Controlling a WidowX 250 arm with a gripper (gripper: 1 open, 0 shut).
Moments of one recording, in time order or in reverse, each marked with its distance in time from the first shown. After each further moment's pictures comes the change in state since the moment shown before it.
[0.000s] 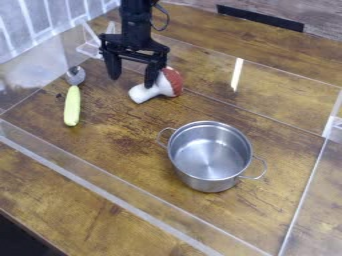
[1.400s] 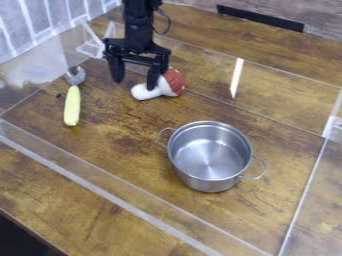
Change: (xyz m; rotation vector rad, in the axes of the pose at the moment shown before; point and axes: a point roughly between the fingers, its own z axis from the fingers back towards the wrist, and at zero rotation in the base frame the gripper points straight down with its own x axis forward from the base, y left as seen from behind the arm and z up) arm 0.008 0.004 -0.011 -0.016 0.035 -0.028
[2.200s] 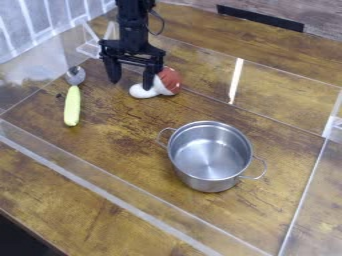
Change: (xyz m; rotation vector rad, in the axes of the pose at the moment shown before) arm 0.004 0.014 -0.008 0.016 -0.005 0.013
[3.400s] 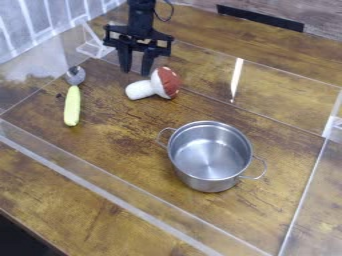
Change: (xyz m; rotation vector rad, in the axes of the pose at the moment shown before) arm 0.002 0.000 0.025 0.038 0.094 0.185
